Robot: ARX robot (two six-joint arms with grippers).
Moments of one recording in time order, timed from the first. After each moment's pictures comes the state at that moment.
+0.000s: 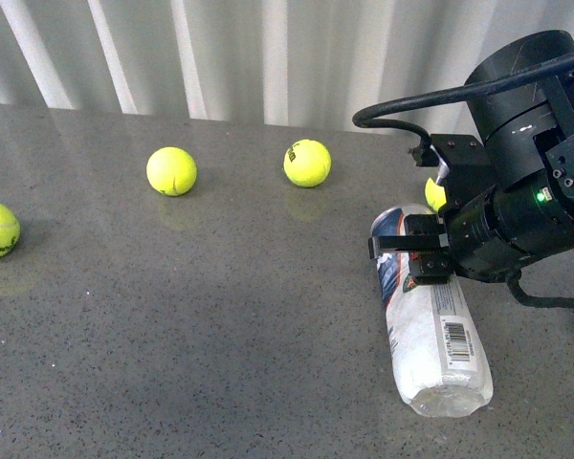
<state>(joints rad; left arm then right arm) 0.00 0.00 0.02 0.00 0.00 0.00 0.30 2.05 1.03 0.02 0.02 0.18</state>
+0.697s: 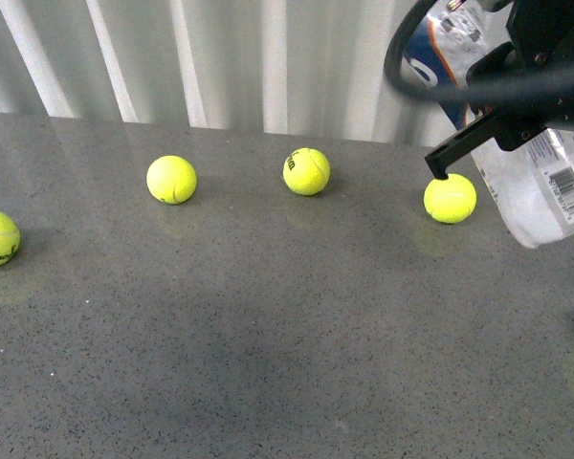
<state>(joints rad) 0.00 0.00 0.02 0.00 0.00 0.00 0.35 1.69 0.76 0.63 0.19 -0.57</state>
